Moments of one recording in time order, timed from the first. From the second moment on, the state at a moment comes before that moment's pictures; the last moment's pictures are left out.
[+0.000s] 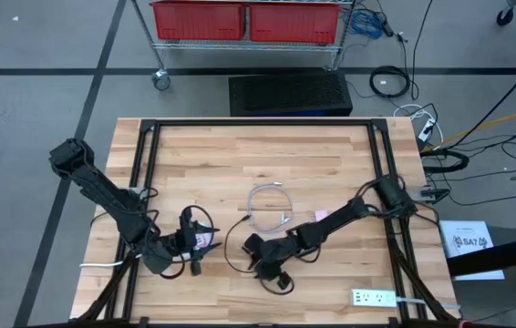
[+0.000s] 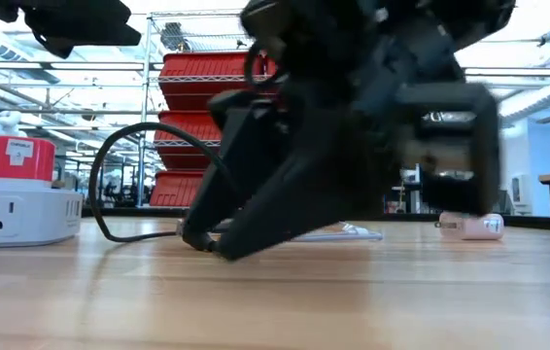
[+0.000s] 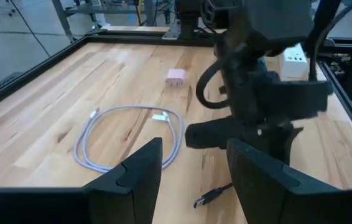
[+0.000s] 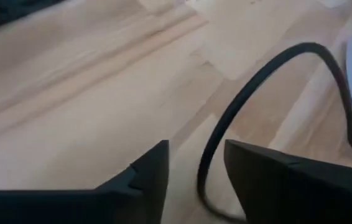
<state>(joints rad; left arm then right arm) -0.78 1.26 0.62 0.12 -0.93 -0.41 0.36 2.13 1.23 0.20 -0.11 -0.38</state>
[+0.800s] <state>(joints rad) -0.88 1.26 0.75 0.15 -1.15 -0.02 0.25 1.86 1.30 0.19 -0.10 -0.03</state>
